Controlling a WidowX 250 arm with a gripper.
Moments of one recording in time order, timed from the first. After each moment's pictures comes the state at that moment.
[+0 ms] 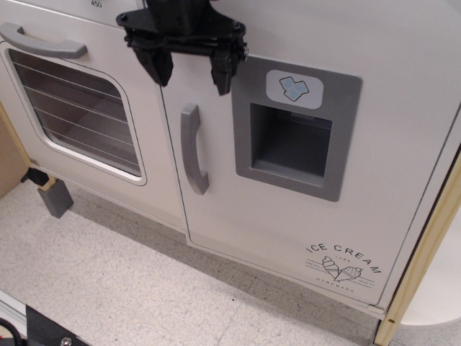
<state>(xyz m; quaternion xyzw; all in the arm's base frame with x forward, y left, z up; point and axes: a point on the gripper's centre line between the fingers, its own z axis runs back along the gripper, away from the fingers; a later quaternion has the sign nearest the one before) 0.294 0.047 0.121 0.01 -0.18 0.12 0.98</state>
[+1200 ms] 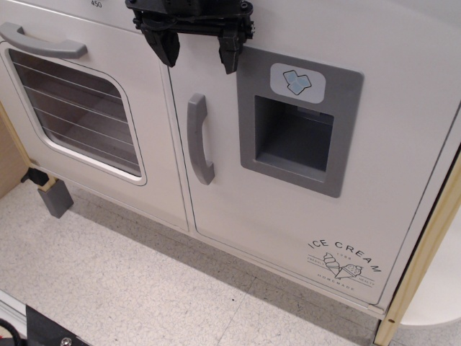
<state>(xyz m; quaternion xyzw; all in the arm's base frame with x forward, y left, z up) 0.313 0.054 0.126 0.01 -0.20 0.14 0.97</state>
